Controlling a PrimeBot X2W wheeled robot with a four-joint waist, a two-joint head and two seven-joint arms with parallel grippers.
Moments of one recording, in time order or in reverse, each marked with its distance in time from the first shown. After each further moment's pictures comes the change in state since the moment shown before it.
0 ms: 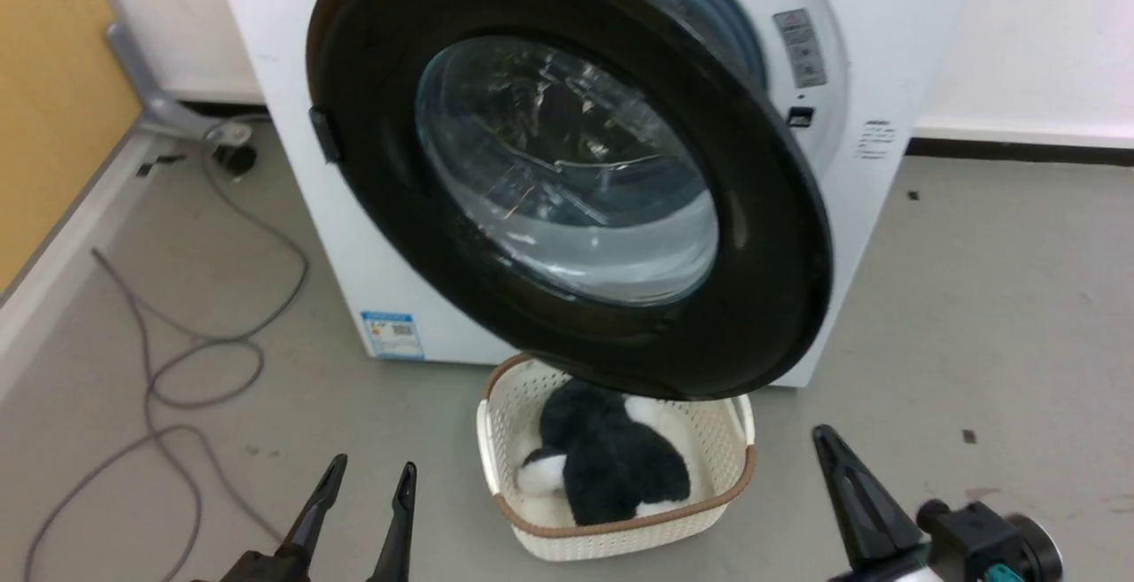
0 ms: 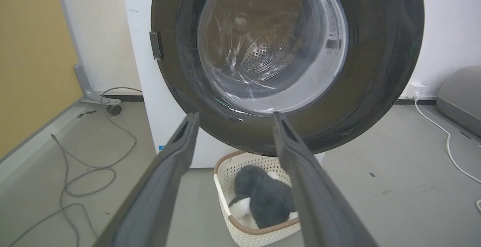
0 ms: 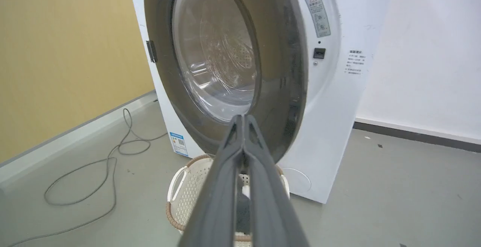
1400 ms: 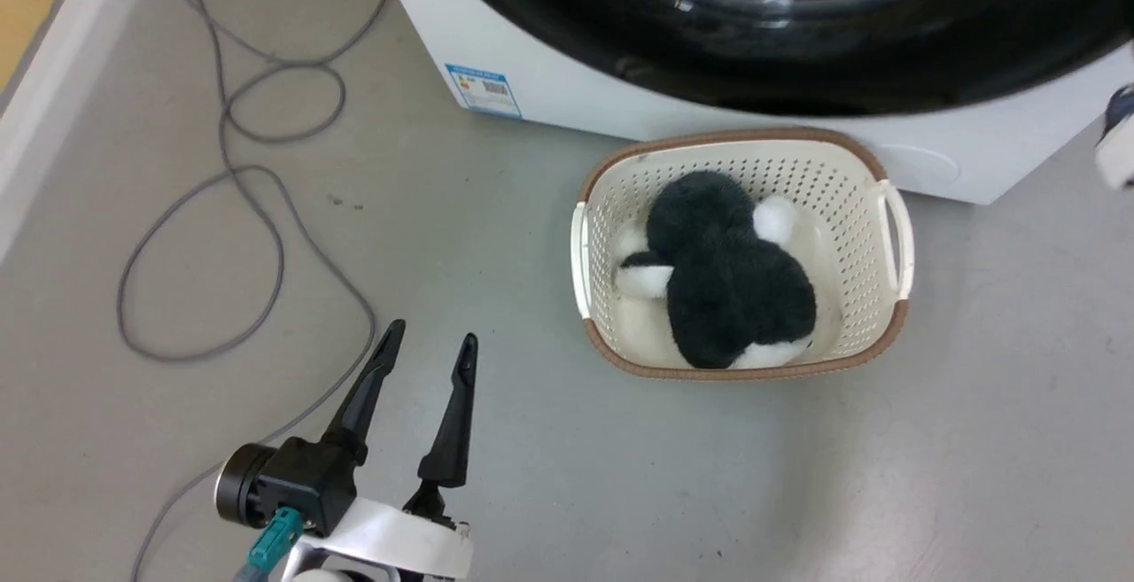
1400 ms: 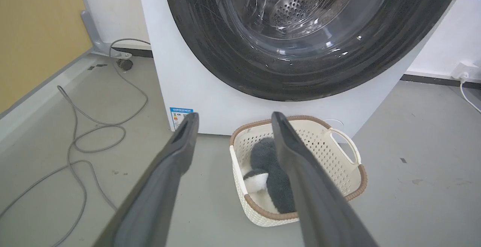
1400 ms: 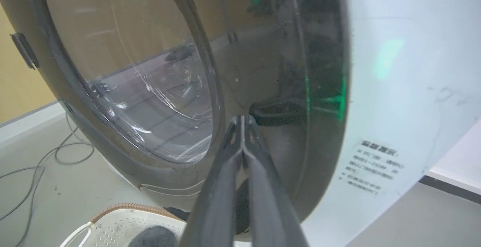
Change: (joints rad) left arm -0.209 -0.102 -0.017 -0.012 0.049 -0.044 0.000; right arm -0.966 -0.445 0.119 0.515 0.331 0.002 0.107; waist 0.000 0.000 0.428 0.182
